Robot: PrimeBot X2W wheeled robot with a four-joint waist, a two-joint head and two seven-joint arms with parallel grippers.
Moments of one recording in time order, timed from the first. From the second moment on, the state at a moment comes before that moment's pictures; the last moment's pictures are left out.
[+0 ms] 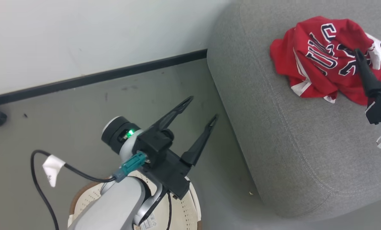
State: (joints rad) left arm -0.62 0.19 -0.67 0.14 -0.39 -0.08 -0.08; right arm -0.99 -0.62 0.80 0.76 0.82 0.12 -0.26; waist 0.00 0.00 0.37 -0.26
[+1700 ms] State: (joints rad) left arm 0.00 0.18 -0.22 0.22 -0.49 0.12 -0.24; right arm -0.30 -0.44 0.63 0.26 0.63 -0.12 -0.26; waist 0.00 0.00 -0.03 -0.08
